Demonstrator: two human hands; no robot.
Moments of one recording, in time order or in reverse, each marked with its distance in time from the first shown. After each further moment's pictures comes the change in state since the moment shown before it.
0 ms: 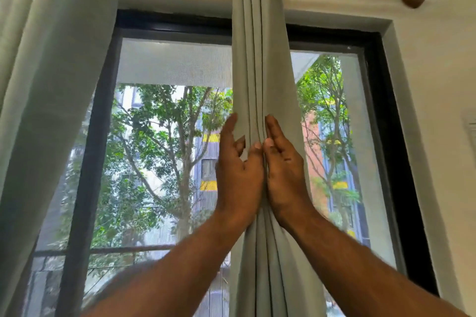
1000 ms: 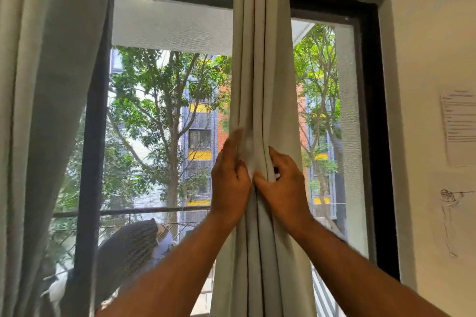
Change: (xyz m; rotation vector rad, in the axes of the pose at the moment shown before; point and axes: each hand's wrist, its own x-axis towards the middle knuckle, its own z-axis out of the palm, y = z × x) left_hand -0.058 -0.043 -0.048 0.220 -0.063 0.111; right_hand -0.089 0.011 -0.014 -0.671 -0.022 0.069
